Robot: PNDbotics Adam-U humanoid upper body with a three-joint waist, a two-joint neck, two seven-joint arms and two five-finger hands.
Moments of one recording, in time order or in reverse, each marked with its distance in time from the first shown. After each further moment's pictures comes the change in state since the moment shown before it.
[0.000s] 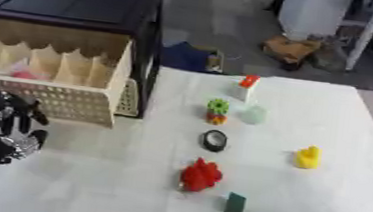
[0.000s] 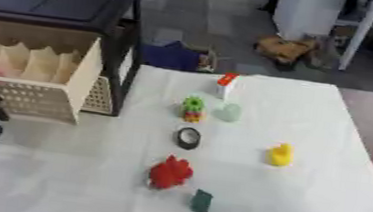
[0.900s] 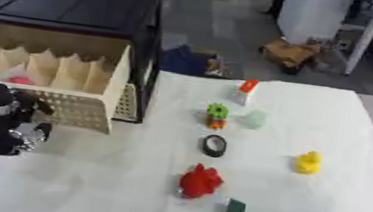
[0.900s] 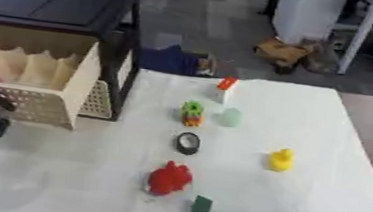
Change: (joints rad) left arm -0.053 -0.037 -0.003 0.070 -0.050 -0.022 0.033; right arm -0.003 0.009 0.000 0.000 0.000 0.003 0.002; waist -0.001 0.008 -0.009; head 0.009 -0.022
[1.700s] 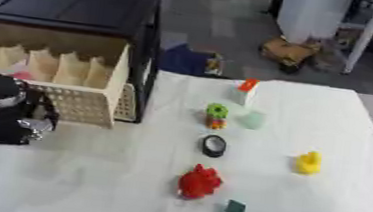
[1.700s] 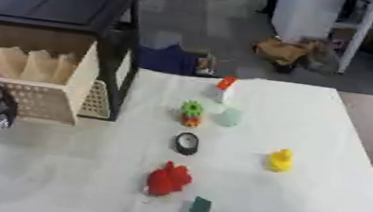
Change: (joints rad) left arm -0.042 -0.035 0.003 0.050 0.000 0.002 0.055; right arm -0.001 0.008 -0.001 0.000 0.002 0.001 -0.001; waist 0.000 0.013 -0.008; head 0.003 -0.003
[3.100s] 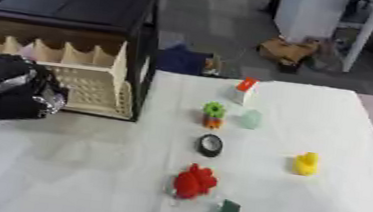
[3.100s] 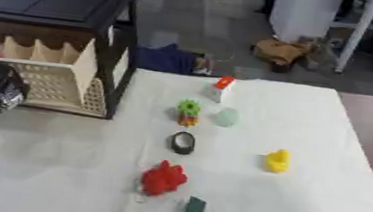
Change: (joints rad) left arm -0.124 -0.077 0.022 0.168 -0.075 -0.017 0.111; right arm -0.010 0.000 0.000 0.000 0.005 0.000 0.003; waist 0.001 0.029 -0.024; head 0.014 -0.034
